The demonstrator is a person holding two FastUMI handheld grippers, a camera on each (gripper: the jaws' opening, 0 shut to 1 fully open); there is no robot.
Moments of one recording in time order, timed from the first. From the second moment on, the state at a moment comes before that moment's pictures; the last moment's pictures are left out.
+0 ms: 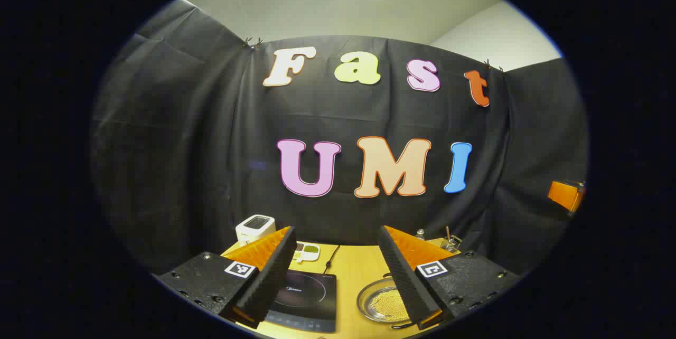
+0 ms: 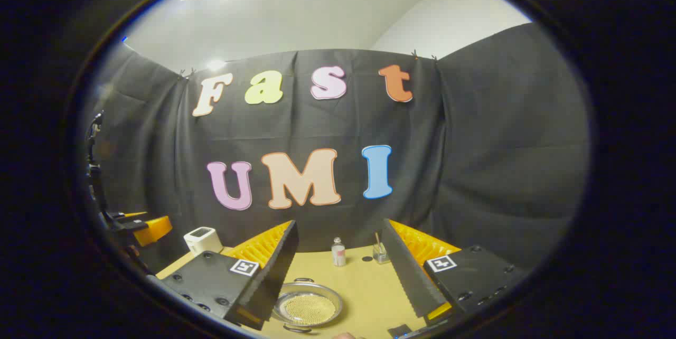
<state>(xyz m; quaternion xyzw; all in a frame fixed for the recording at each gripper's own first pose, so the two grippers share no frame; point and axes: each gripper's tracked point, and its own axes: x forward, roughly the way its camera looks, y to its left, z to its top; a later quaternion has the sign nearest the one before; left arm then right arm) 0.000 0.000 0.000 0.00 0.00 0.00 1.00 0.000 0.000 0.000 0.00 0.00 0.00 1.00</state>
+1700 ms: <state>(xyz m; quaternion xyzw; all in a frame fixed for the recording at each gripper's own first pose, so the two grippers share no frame) 0.008 -0.013 -0.010 -0.02 -0.01 0.00 1.00 0.021 -0.070 -0.055 0.05 0.05 -0.04 1.00</state>
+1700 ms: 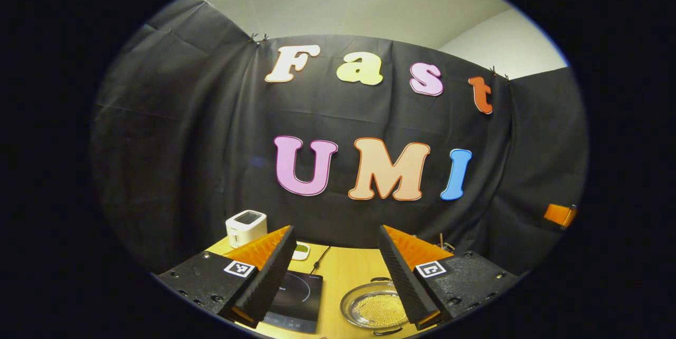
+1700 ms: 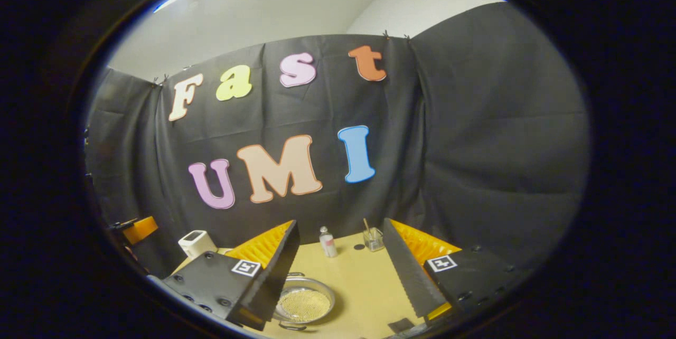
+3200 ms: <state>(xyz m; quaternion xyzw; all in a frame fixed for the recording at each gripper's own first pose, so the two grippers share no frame) -0.066 0.118 -0.063 0.02 0.04 0.10 0.99 -0.010 0.104 -0.247 0.05 0.25 0.08 0.96</state>
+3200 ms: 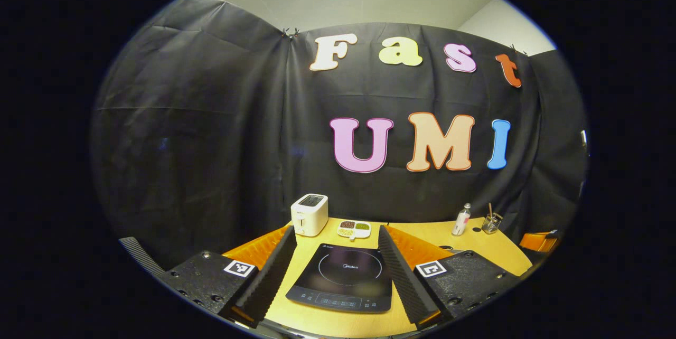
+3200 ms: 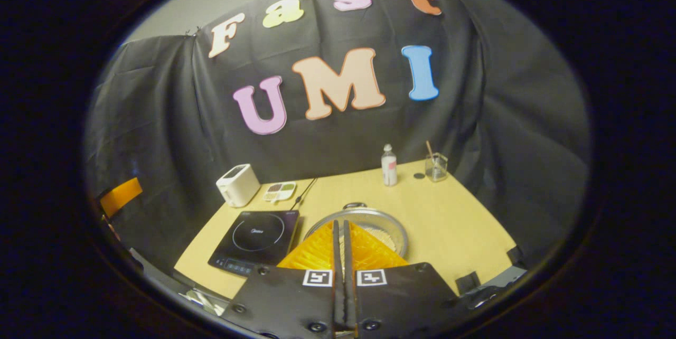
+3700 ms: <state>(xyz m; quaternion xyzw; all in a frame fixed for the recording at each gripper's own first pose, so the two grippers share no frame) -0.056 0.129 -0.099 -0.01 0.08 0.10 0.99 -0.051 0.157 -0.356 0.09 0.44 0.14 0.88</state>
